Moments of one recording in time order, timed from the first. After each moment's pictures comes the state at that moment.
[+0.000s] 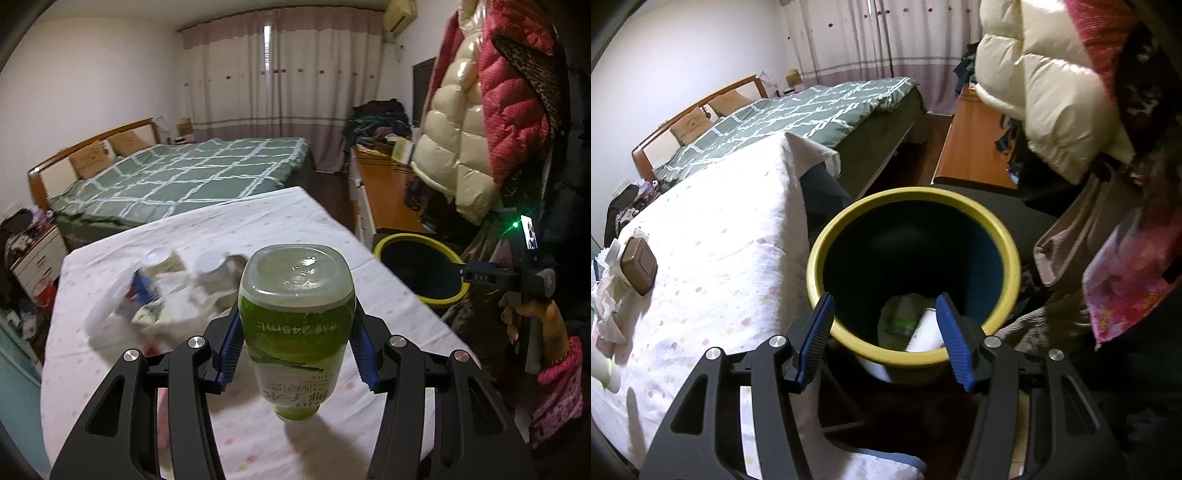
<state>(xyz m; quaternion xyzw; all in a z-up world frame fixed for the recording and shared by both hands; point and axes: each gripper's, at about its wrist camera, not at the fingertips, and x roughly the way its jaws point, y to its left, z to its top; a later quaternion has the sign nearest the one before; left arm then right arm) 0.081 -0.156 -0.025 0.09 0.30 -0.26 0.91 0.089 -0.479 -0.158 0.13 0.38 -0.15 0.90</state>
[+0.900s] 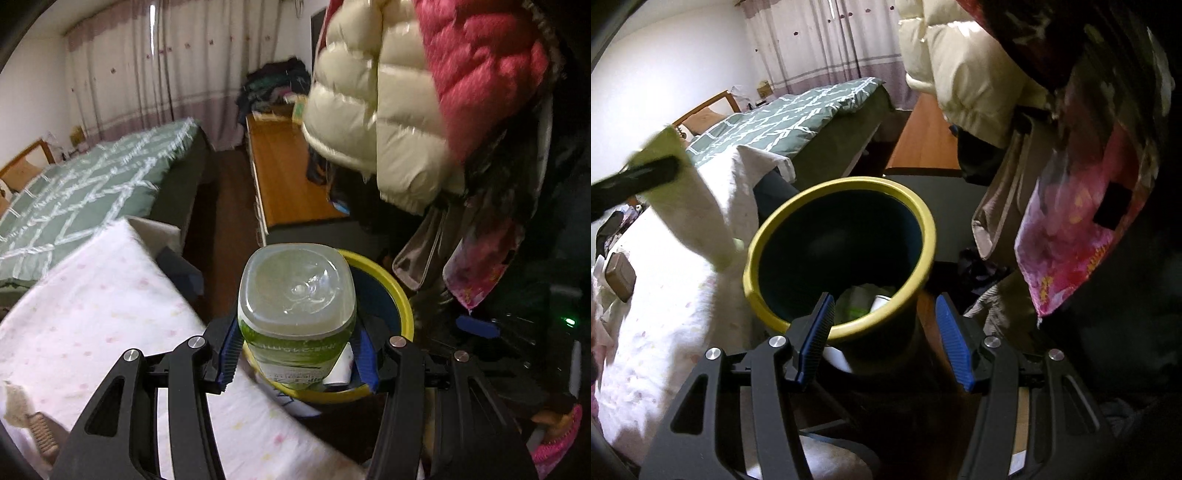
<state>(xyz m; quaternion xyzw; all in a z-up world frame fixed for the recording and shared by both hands) 0.185 -0.445 -0.066 0.16 0.35 -0.42 0.82 0.040 -0.547 -0.182 0.17 0.38 -0.19 0.89</state>
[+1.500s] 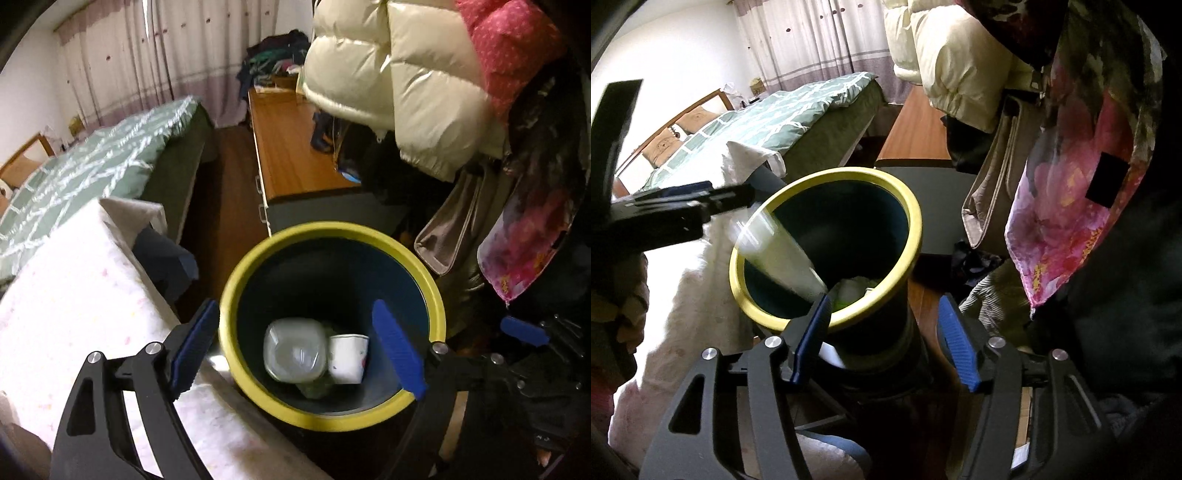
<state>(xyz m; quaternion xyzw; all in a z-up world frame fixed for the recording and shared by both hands) 0.197 -0.488 -0.119 0.20 0.37 -0.39 0.82 0.040 -0.552 -0.188 0.17 0.39 -0.20 0.88</state>
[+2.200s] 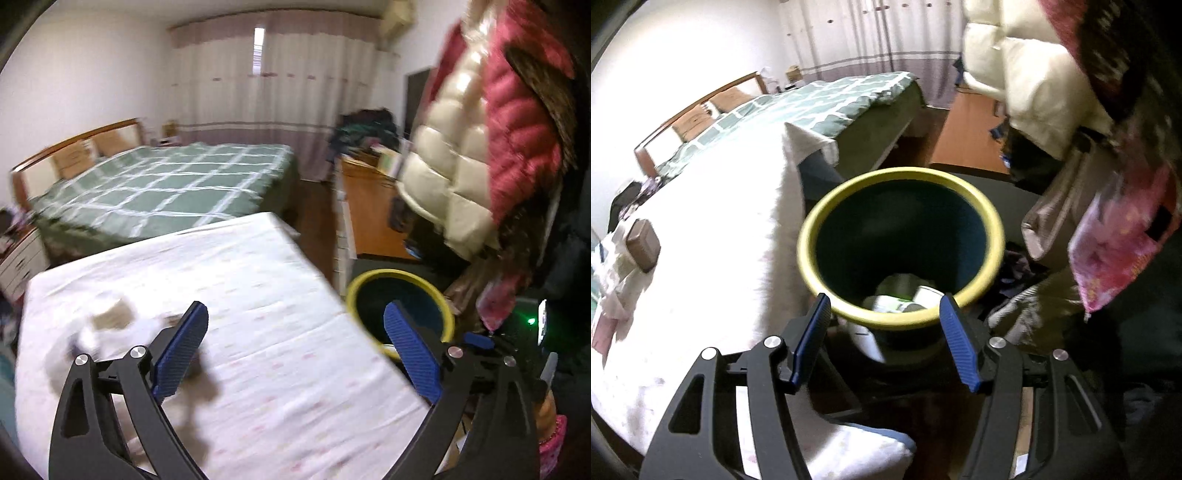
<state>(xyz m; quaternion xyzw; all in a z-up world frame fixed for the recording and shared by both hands) 0.134 -0.223 0.000 0.05 0.29 -0.26 0.92 0.070 -0.475 -0.168 0.13 0.40 -0.13 0.90</state>
